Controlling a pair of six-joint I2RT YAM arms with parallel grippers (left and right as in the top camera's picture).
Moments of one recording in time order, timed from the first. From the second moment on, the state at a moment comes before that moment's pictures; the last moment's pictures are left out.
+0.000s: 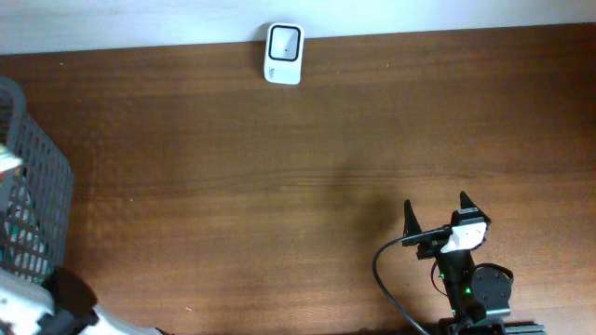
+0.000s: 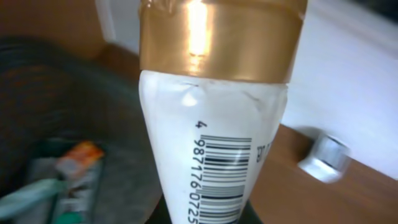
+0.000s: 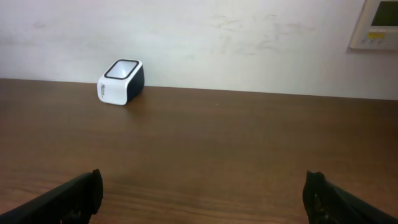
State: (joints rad) left arm 0.72 1.89 2.74 -1.53 0.47 0.00; right arm 0.03 0.01 0.01 -0.07 -0.08 0.00
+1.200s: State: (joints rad) left arm -0.44 2.02 1.47 -0.53 0.30 -0.56; right arm 0.03 0.01 0.01 -0.07 -0.08 0.00
